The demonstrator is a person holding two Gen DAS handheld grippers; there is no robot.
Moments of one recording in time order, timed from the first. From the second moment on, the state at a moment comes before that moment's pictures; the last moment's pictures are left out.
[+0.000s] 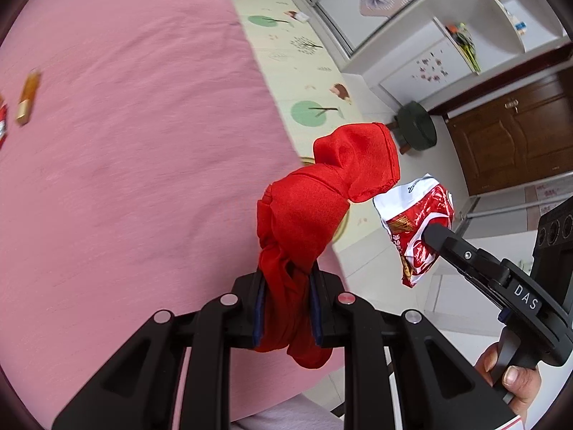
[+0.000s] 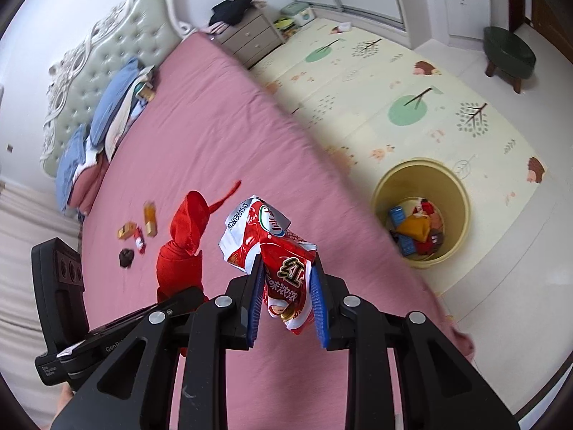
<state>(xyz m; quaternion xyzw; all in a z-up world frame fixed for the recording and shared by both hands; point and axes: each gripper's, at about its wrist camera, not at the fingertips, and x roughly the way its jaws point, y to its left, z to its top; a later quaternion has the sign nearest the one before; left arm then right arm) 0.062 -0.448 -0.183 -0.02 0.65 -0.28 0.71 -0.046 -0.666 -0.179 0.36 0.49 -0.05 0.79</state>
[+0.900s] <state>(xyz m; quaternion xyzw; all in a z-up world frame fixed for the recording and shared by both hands) 0.088 -0.643 -0.255 0.06 0.69 -0.30 0.66 -0.063 -0.823 -0.242 0.44 0.48 -0.12 0.75</state>
